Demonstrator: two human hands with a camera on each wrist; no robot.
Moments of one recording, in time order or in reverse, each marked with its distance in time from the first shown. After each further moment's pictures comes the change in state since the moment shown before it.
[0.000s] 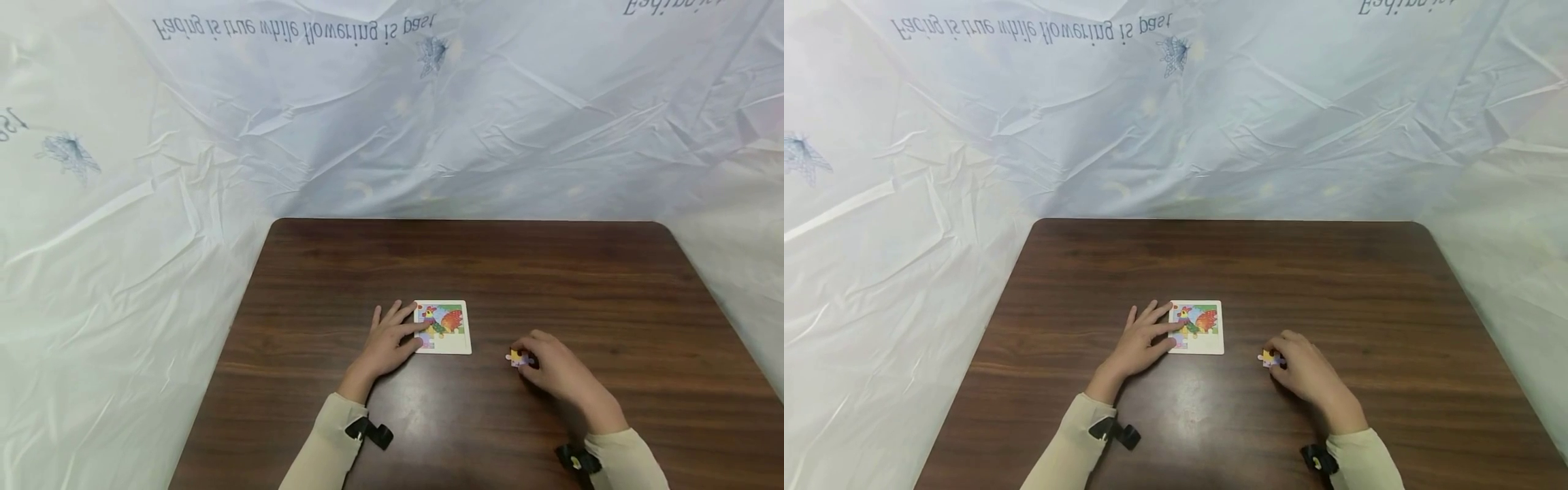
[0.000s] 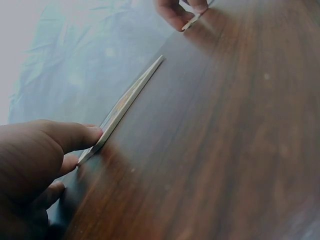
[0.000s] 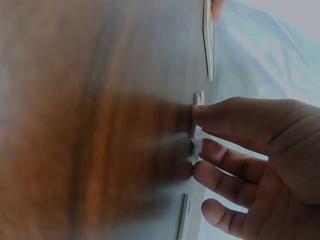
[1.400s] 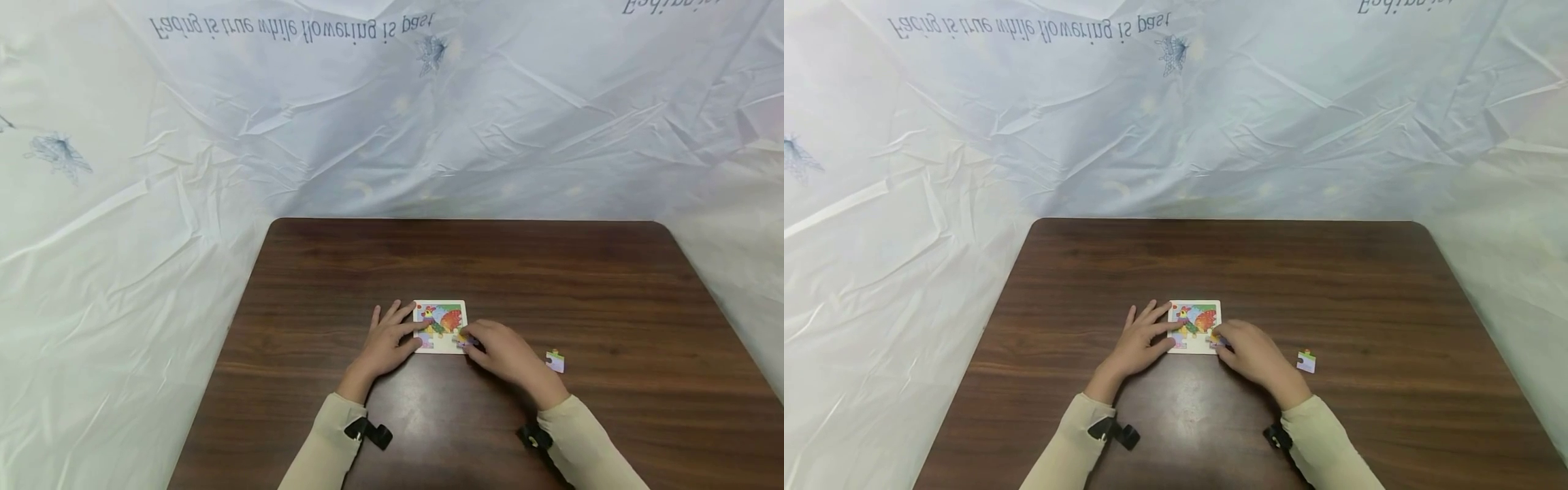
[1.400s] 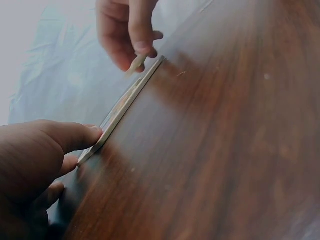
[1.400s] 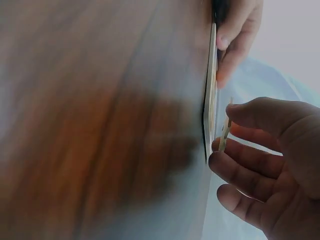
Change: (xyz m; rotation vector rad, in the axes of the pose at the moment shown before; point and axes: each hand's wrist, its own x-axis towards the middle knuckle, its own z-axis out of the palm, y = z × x) left_hand 0.001 -0.001 0.000 0.001 -0.002 0.003; right_hand 0.053 -0.053 0.024 -0.004 0.035 -0.187
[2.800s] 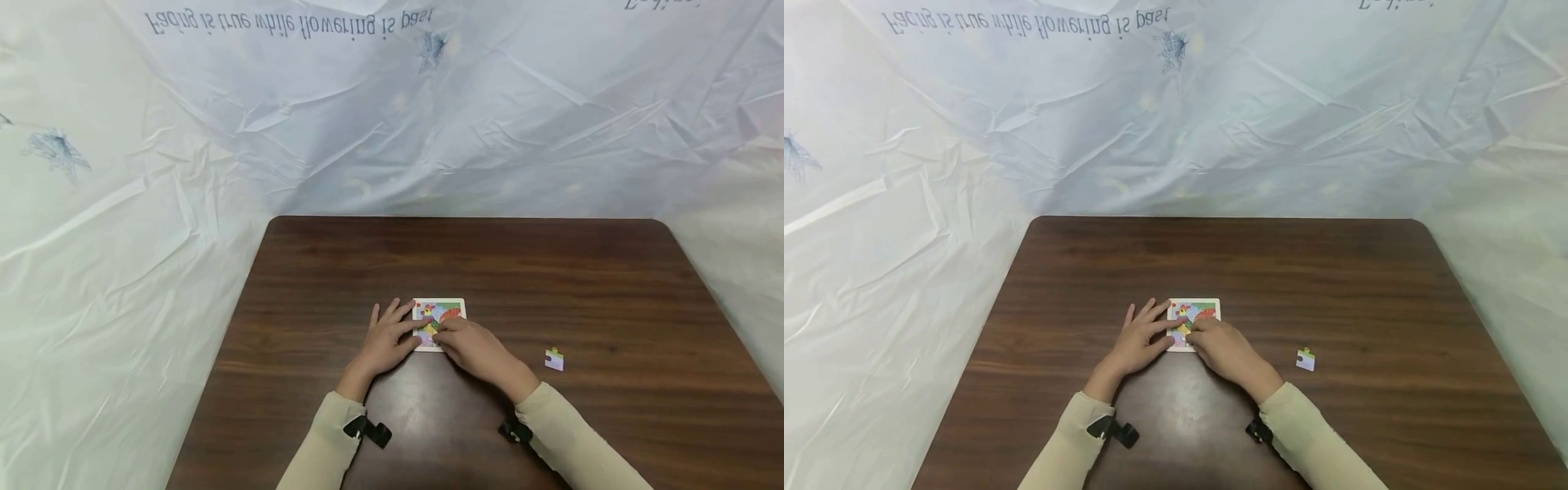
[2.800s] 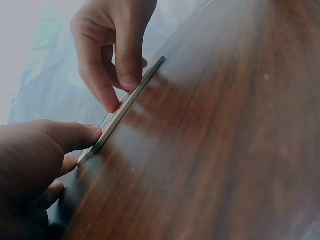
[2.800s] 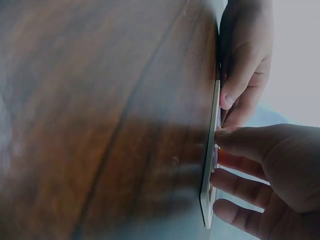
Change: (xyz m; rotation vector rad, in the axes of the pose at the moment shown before) left_hand 0.000 -0.002 0.000 0.007 0.017 0.008; right_hand 0.027 -0.019 0.024 -0.131 0.007 -0.272
